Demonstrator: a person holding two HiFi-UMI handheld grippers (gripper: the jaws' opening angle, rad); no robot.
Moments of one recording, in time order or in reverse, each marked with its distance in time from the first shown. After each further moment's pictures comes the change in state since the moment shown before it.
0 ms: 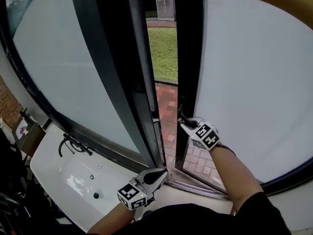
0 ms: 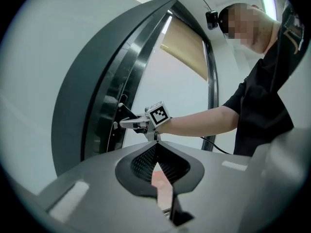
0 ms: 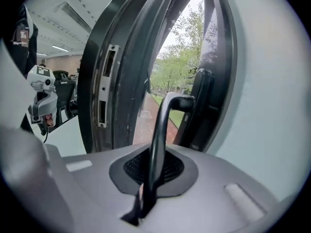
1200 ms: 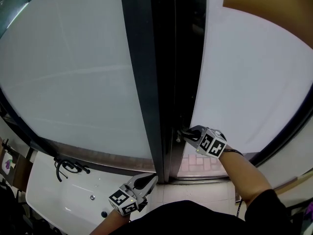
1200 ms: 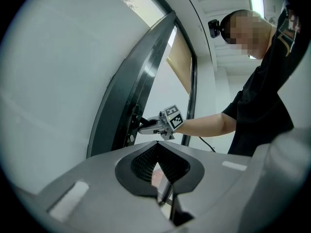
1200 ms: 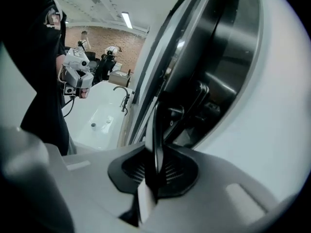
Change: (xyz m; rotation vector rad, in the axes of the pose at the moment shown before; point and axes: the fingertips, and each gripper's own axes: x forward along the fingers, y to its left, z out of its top) left arm -0.139 0.034 0.020 -0.014 -0.027 -0.235; right arm -0.058 0.117 0.033 -0.138 0.234 -0.081
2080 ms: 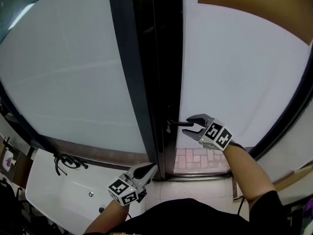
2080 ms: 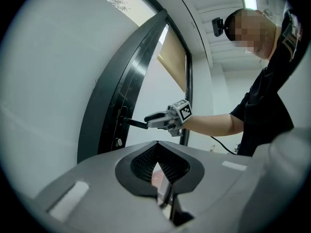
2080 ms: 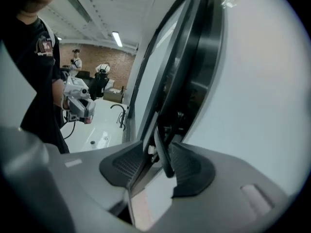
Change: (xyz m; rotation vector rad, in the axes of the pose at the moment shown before) left arm 0.021 -0.050 0.005 0.043 -0.006 -0.003; right arm -0.092 0.010 0.018 0.121 -0.141 -0.057
